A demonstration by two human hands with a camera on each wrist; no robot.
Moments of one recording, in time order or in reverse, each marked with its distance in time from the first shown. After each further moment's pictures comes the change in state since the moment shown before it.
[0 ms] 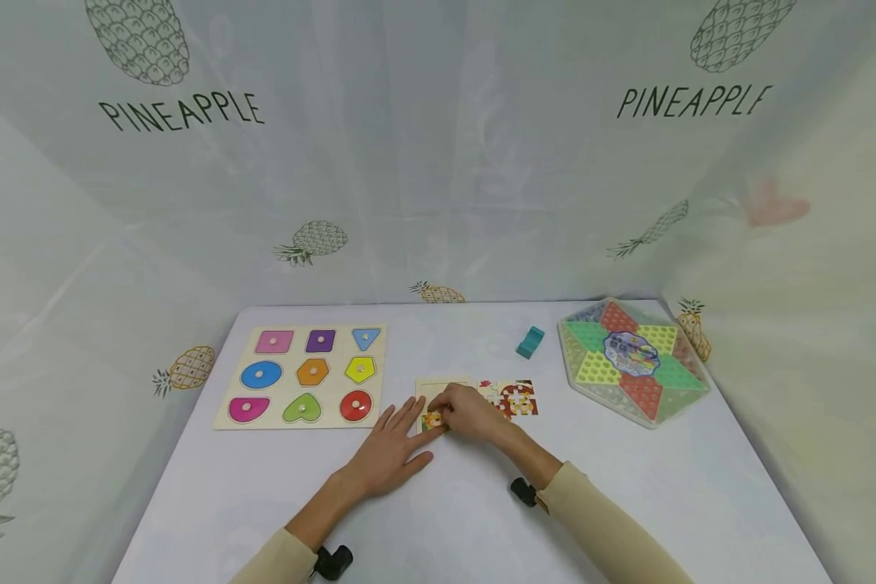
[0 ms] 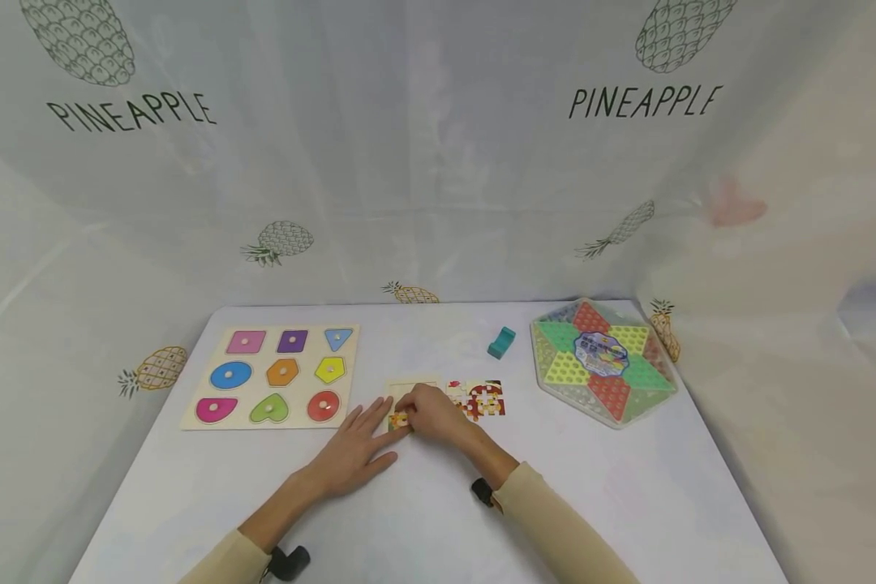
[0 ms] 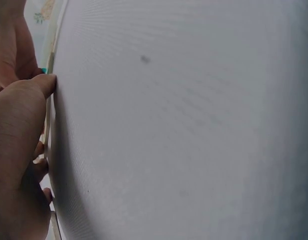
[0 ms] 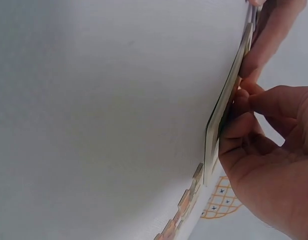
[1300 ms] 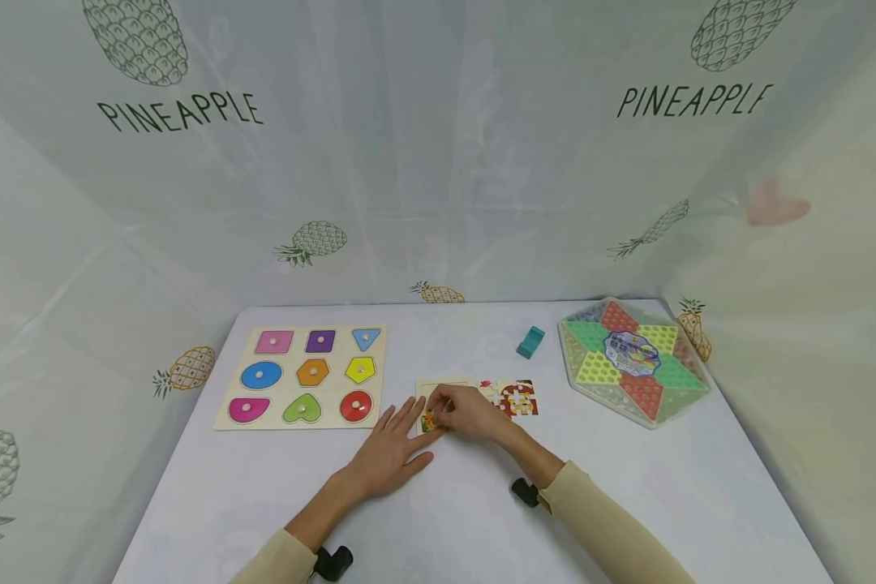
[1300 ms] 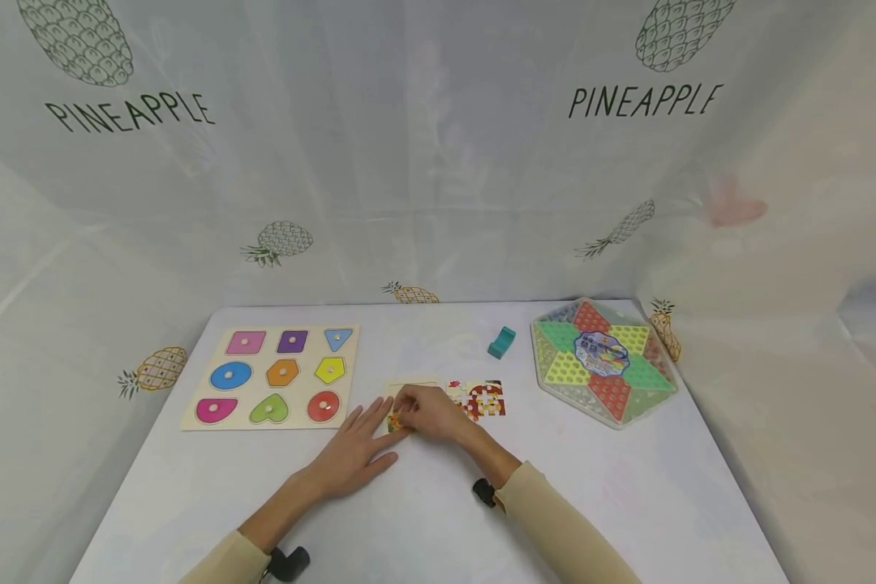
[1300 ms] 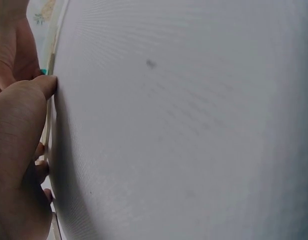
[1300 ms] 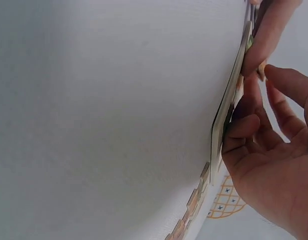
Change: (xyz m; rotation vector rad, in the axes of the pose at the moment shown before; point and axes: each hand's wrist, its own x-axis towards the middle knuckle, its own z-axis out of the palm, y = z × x) left_hand 0.000 0.000 0.002 -0.004 -0.037 -0.033; right_hand -0.001 0.006 -0.001 0.200 -0.014 0.013
